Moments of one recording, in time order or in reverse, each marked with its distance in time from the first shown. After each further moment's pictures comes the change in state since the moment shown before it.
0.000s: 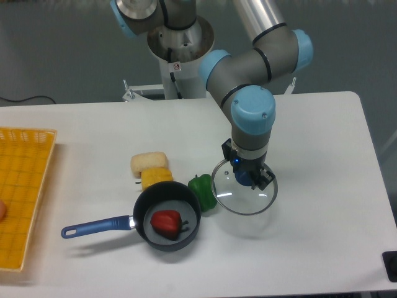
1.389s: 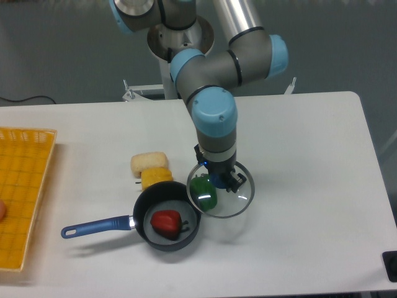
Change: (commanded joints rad) arm -0.133 0.028 0.014 -0.058 0.049 -0.114
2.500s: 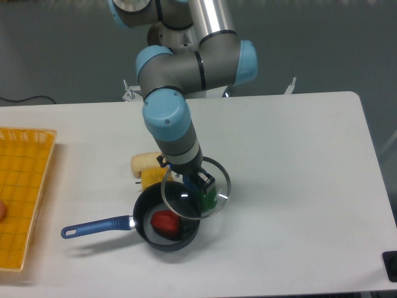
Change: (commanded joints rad) arm -0.132 -0.014 0.043 -0.017 0.049 -0.199
